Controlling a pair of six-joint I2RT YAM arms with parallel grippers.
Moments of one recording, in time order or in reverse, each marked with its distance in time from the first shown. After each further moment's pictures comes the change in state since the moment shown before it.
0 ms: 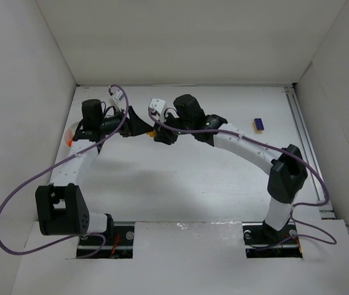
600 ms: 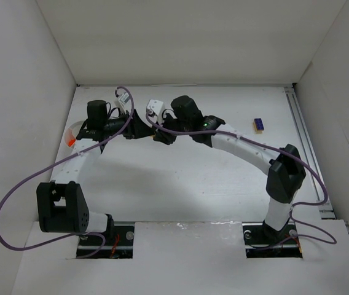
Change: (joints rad) left arm -0.050 0.019 0.002 -0.039 -0.002 0.057; right arm 0.018 0.019 0.018 0.002 0.061 -0.023
